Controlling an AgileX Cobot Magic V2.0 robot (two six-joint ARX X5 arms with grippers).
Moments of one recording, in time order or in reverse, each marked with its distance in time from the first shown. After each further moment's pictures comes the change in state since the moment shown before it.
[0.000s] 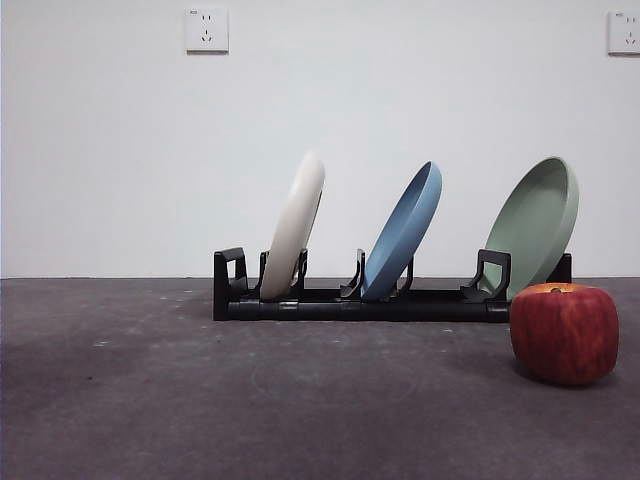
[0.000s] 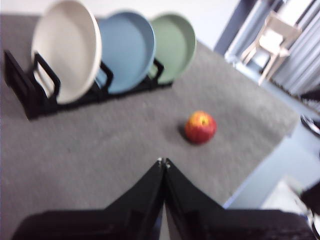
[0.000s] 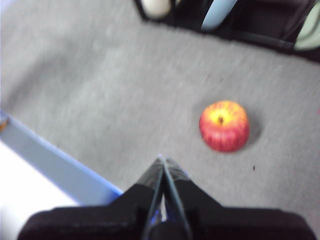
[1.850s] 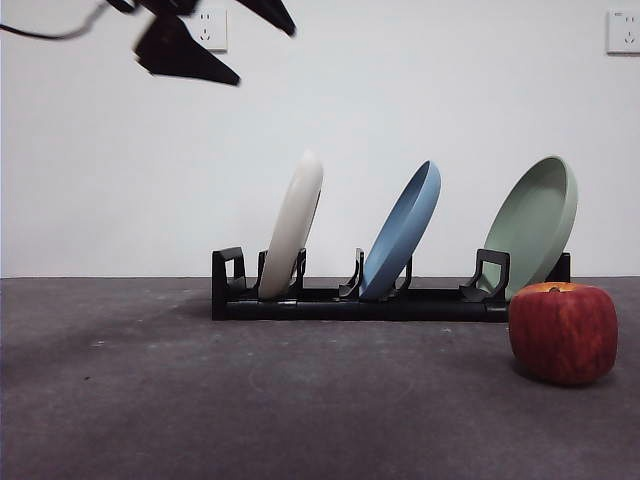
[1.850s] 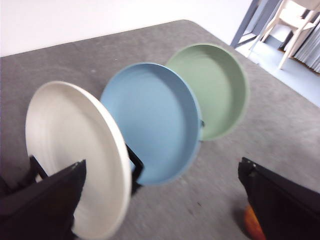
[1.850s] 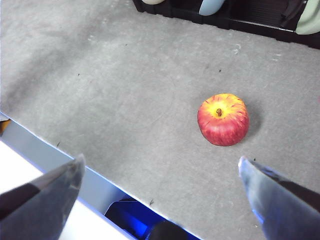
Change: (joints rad) left arm -0.368 1.026 0.685 0.411 -0.359 -0.081; right arm 0.001 0.032 0.008 -0.005 0.008 0.035
